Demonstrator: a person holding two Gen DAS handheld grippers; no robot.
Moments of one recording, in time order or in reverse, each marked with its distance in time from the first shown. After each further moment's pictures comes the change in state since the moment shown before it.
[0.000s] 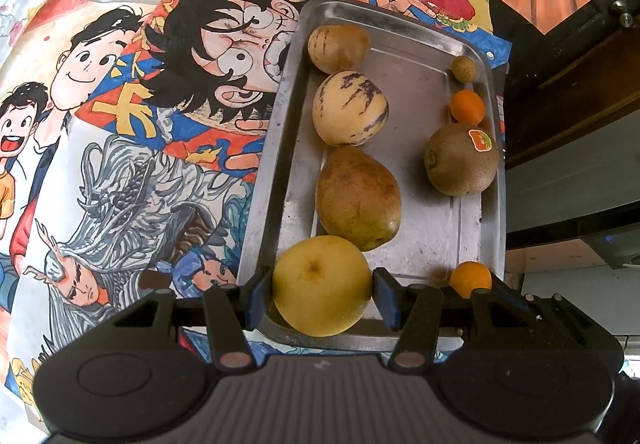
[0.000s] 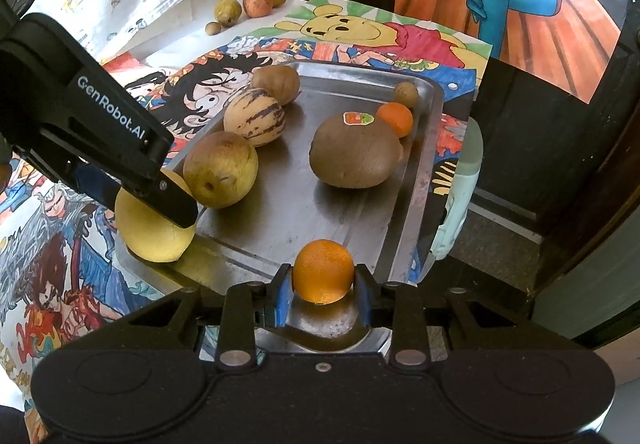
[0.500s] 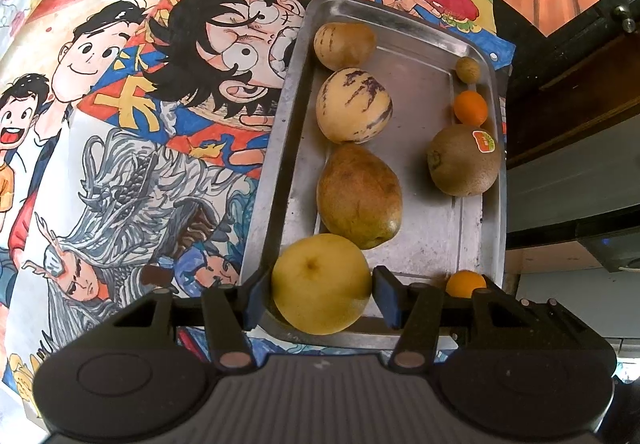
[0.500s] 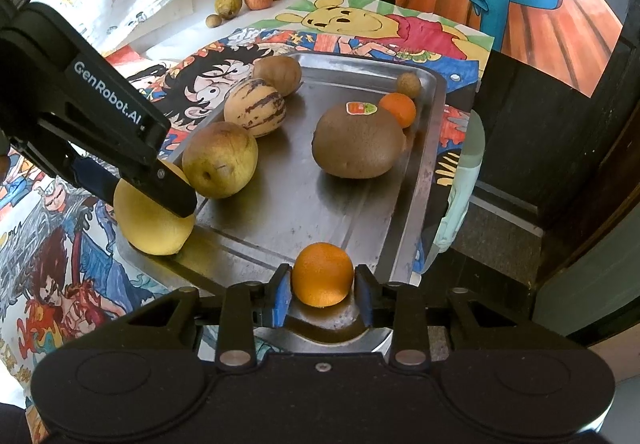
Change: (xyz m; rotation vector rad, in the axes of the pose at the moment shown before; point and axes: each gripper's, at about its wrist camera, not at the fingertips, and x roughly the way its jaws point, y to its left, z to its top) left arm -0.001 0.004 0.000 -0.017 0.012 -0.006; right arm 0.001 0.000 -0.002 0.001 0.025 0.003
